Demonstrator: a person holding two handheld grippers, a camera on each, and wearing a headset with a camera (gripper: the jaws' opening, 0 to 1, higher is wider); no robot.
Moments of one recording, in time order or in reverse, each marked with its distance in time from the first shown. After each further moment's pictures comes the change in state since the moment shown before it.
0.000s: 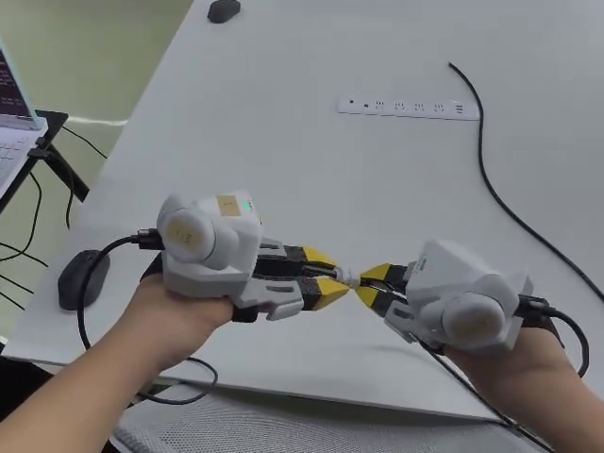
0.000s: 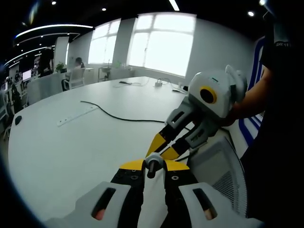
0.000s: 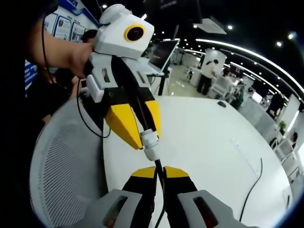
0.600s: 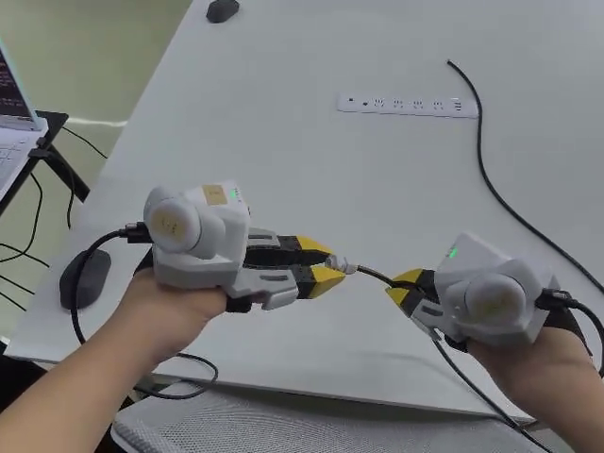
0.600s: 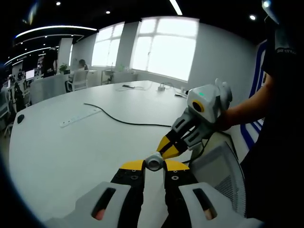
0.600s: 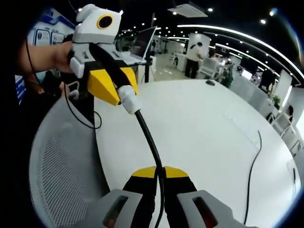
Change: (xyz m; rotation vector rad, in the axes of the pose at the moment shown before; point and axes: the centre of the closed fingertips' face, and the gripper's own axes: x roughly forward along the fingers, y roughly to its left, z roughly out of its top) left arm -0.008 0.005 0.006 -0.019 -0.034 0.022; right arm -0.011 -0.014 -0.044 0.156 0.095 -0.050
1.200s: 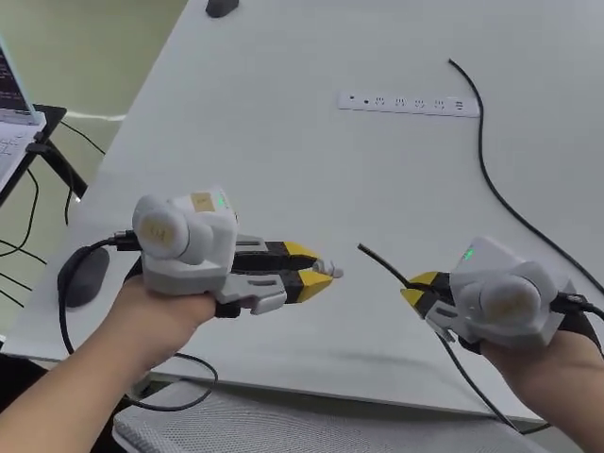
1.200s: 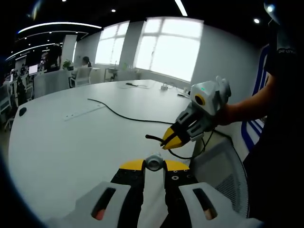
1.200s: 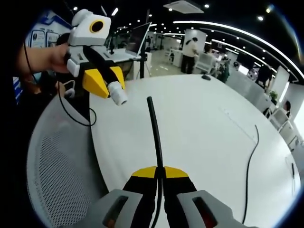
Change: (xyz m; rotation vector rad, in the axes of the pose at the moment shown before) left arm -0.009 0.011 -0.017 -0.035 0.001 0.013; right arm -0.001 -0.009 -0.007 0.030 0.036 -0.031
